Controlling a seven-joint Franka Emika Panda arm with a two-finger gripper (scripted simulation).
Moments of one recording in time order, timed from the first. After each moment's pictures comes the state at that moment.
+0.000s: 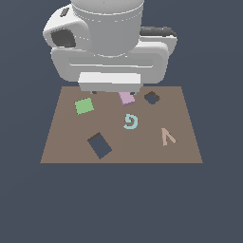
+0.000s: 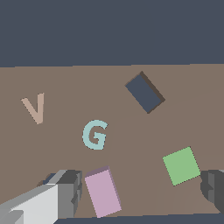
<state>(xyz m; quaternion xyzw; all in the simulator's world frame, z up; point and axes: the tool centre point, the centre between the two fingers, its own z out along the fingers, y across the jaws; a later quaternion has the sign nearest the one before) 0.004 -0.019 0.177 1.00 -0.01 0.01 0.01</state>
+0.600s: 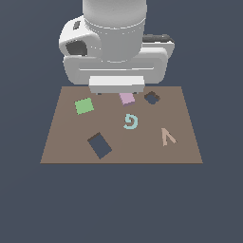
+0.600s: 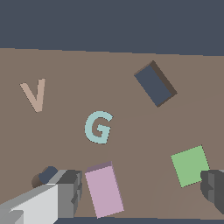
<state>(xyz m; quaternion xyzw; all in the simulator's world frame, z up) -0.010 -0.011 0.157 1.00 0.02 0.01 0.01</state>
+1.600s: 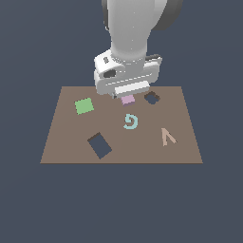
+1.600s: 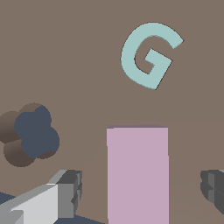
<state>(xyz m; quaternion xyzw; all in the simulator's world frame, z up) -0.089 0.018 0.055 0.99 0.15 0.00 0.00</state>
